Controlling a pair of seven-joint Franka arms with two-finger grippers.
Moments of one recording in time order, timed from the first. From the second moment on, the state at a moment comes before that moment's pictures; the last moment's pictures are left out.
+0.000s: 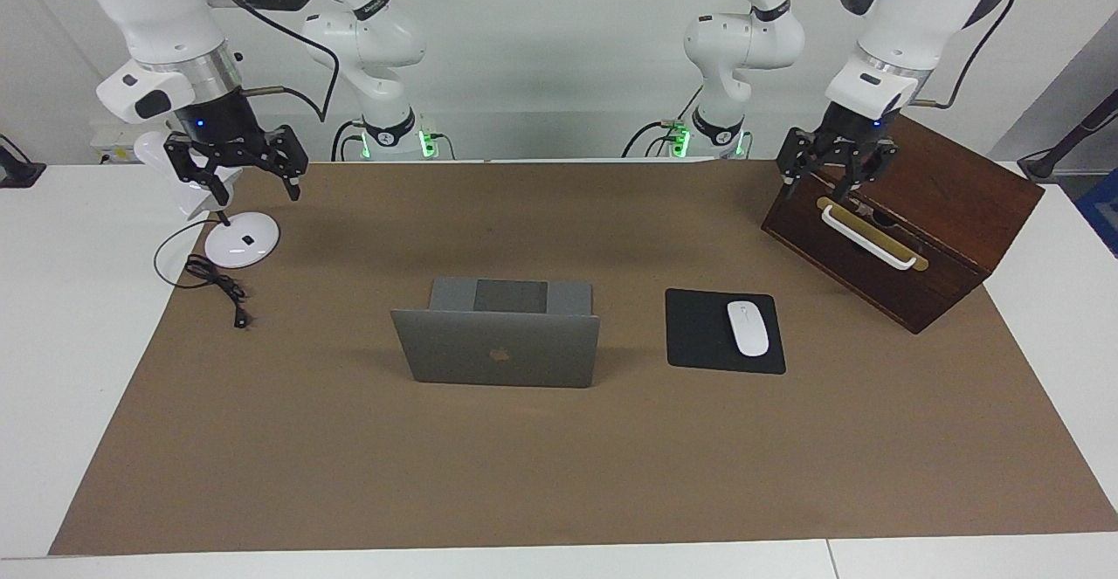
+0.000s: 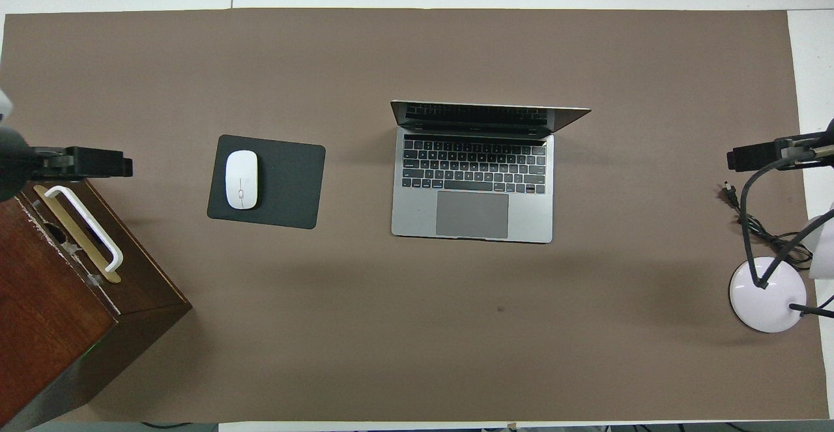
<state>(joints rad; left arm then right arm) -0.07 -0.16 0.02 -1.79 -0.09 1.78 -0.02 -0.05 -0.11 0.01 -1.76 0.00 1.77 -0.12</state>
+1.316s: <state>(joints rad) 0.03 -0.01 0.00 -1.58 -0.08 1.56 -0.02 -0.05 -0.11 0.01 -1.77 0.00 1.77 -0.12</state>
